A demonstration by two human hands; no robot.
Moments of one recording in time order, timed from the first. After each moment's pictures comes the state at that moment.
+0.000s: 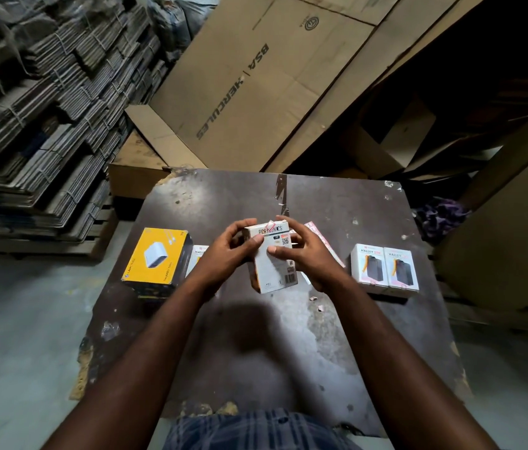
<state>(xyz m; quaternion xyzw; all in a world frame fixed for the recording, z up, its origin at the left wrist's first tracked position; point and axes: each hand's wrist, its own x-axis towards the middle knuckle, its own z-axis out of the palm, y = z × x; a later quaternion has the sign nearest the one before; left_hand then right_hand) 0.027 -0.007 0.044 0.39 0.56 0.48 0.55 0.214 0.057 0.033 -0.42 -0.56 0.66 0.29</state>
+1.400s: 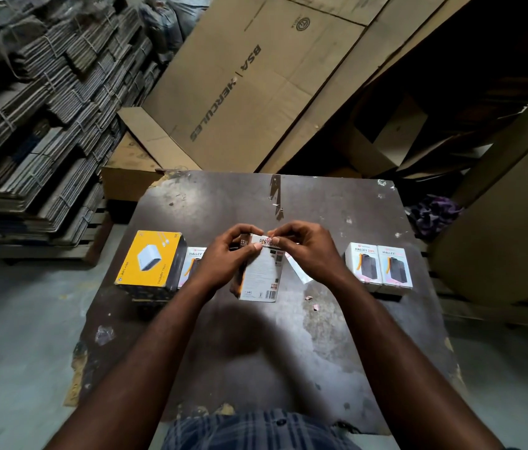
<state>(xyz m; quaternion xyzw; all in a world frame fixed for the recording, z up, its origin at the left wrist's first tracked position) 0.040 -0.008 0.051 0.48 0.59 0.45 0.46 0.226 0.066 0.039 -0.42 -0.71 0.46 0.33</state>
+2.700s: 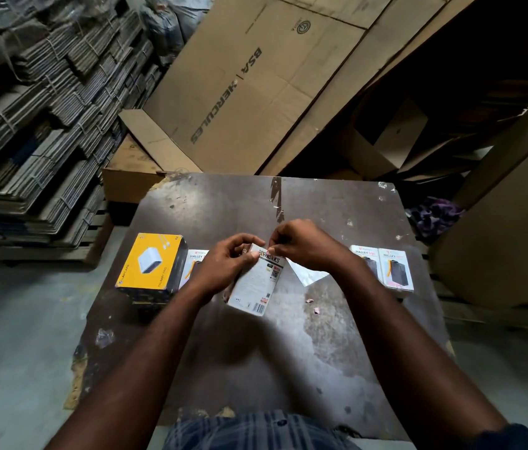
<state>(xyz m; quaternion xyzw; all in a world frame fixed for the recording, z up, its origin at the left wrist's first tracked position) 0.033 -0.009 0.047 0.49 0.59 0.40 0.50 0.214 0.085 0.076 -0.41 -0.86 0.31 0.07</state>
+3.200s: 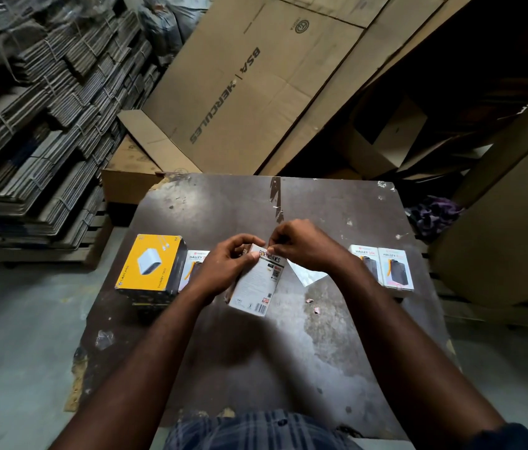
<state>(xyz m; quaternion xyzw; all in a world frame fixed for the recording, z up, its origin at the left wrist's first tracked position) 0.036 -0.009 0.047 0.48 0.59 0.41 0.50 0.213 0.086 0.074 -0.41 -0.86 0.29 0.07</state>
